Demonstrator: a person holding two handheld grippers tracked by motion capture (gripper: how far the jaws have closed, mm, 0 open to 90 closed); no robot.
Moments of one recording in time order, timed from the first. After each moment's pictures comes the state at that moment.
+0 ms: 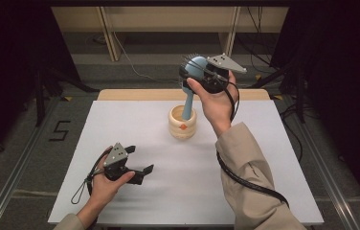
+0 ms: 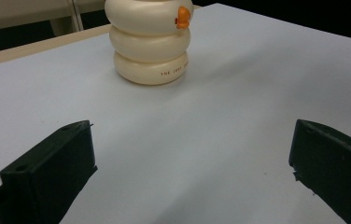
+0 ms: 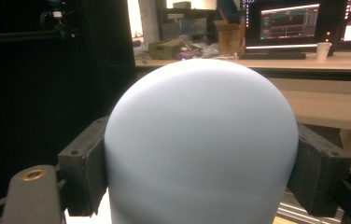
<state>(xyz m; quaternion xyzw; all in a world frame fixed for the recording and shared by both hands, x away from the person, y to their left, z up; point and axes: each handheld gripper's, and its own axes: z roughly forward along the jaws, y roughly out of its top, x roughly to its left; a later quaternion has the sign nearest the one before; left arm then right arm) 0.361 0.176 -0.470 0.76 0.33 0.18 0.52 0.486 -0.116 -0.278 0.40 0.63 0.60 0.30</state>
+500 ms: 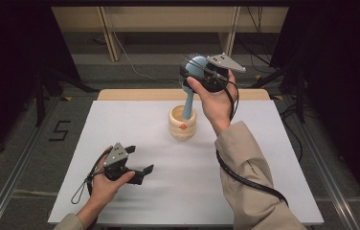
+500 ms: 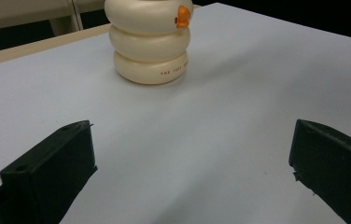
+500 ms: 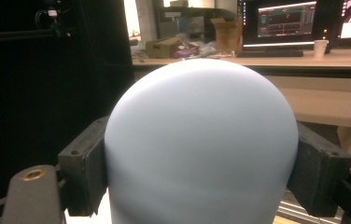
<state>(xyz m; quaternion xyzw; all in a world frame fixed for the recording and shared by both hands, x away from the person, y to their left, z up) 0.361 0.176 -0.470 0.76 0.33 0.18 0.52 0.492 -0.116 -0.280 0.40 0.63 0.59 0.30</state>
